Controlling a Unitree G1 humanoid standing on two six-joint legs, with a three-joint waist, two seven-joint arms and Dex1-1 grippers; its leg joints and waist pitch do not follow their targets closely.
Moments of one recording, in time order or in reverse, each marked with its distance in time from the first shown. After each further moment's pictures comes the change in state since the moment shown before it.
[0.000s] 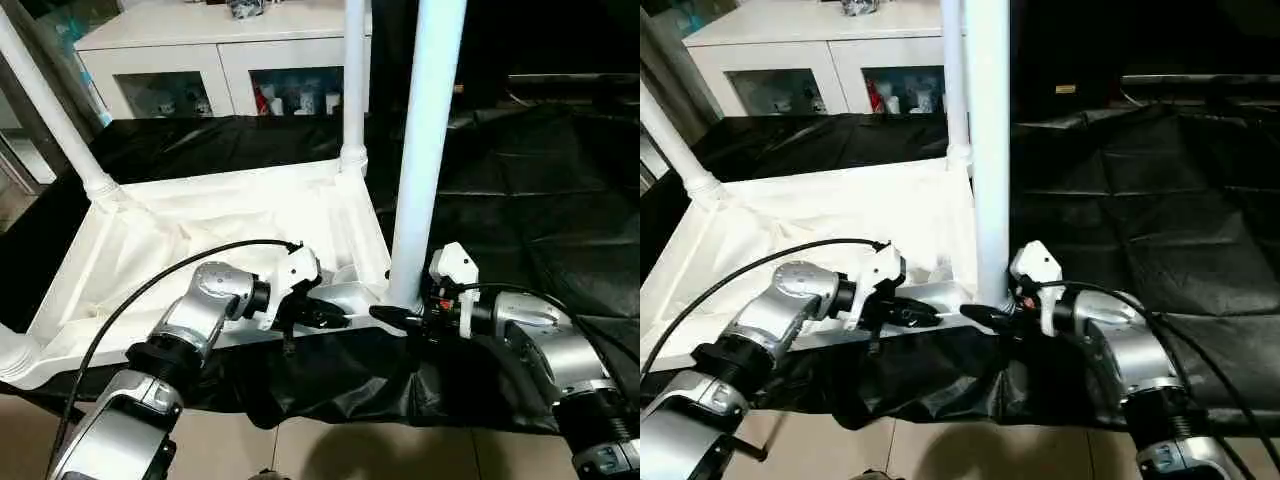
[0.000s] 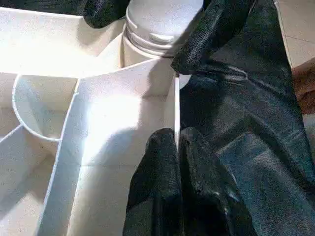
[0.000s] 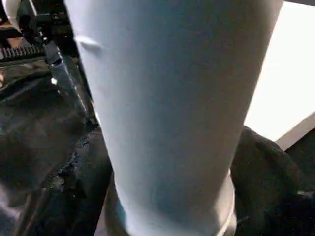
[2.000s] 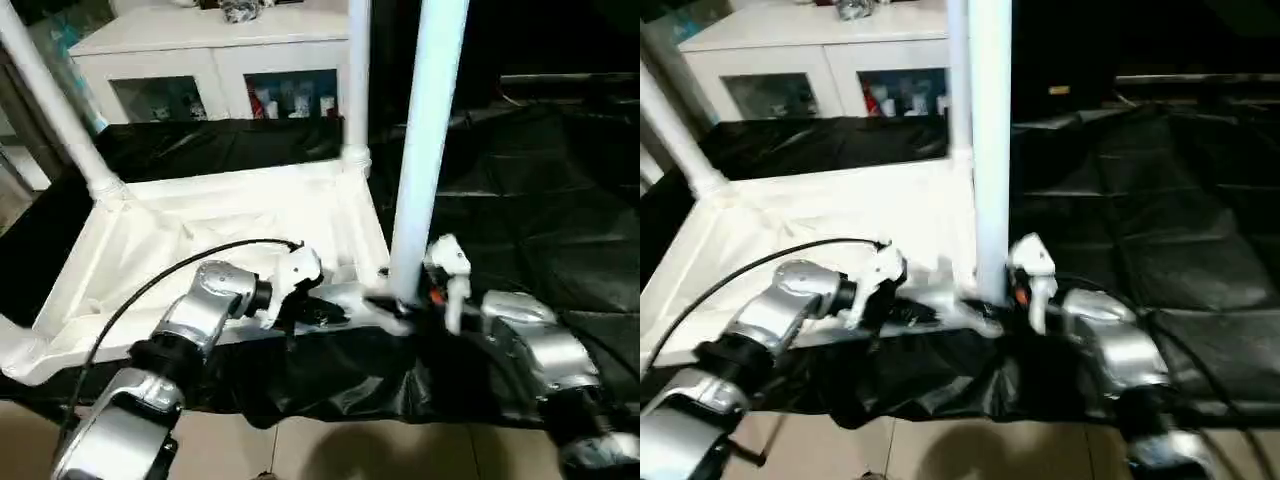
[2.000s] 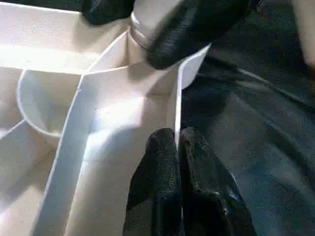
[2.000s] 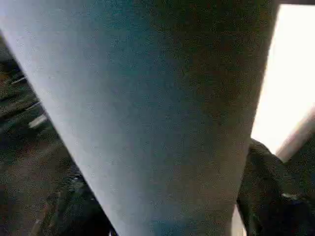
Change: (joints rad) left arm -0.052 -0.064 0.015 0.081 0.031 0.019 0.174; right arm -0.068 0.124 -0.062 0.091 -0.007 0.072 -0.278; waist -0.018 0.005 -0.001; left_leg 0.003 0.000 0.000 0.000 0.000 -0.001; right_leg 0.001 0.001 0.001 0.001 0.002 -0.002
